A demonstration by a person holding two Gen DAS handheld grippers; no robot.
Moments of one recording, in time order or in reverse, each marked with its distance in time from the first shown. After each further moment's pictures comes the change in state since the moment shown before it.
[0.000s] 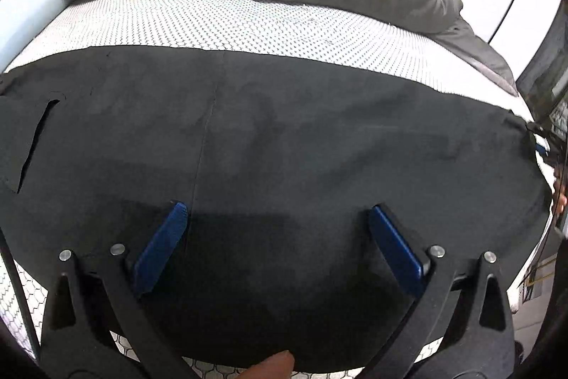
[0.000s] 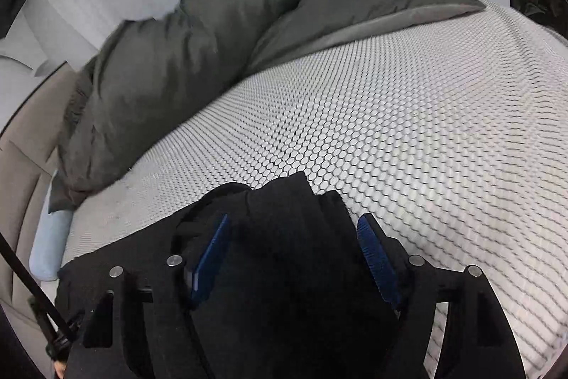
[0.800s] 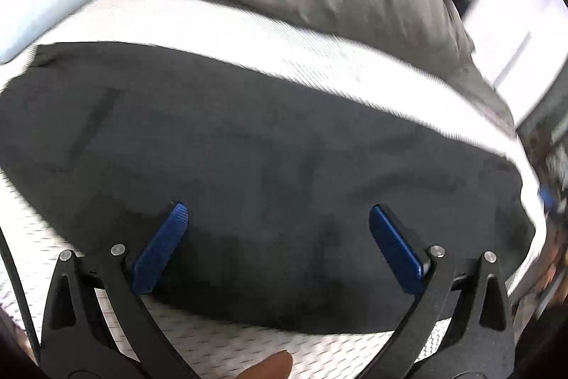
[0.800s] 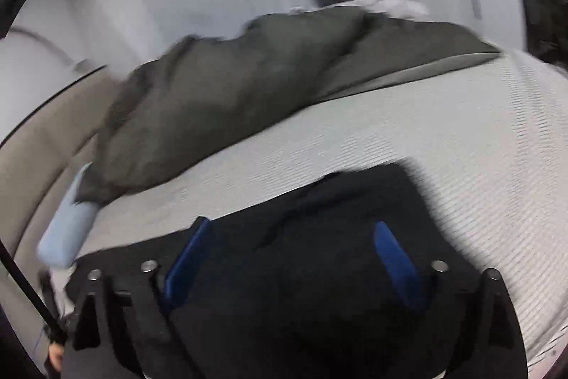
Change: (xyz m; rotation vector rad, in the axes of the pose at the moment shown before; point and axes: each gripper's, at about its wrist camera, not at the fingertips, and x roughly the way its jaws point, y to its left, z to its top) left arm -0.045 0.054 -0.004 -0.173 -0.107 0.000; right arm -0.062 0.104 -0.069 -0.127 -0.200 0.116
